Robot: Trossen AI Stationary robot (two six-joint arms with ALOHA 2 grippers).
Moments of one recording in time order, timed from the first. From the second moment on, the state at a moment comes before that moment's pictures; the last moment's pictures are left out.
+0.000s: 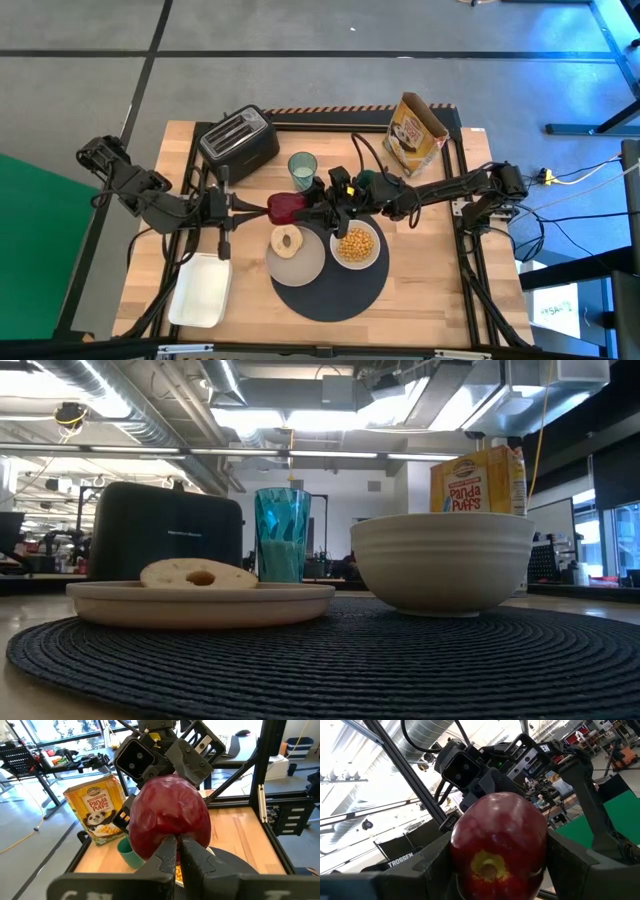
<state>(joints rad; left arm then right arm) -0.61 1.13 1.37 -0.60 -0.77 -0.10 0.12 1.72 1.25 0.81 -0.09 0.71</state>
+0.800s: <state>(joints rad) -0.43 1.27 1.18 -0.75 -0.44 -0.41 0.10 1.58 1.25 0.37 0.01 0.86</state>
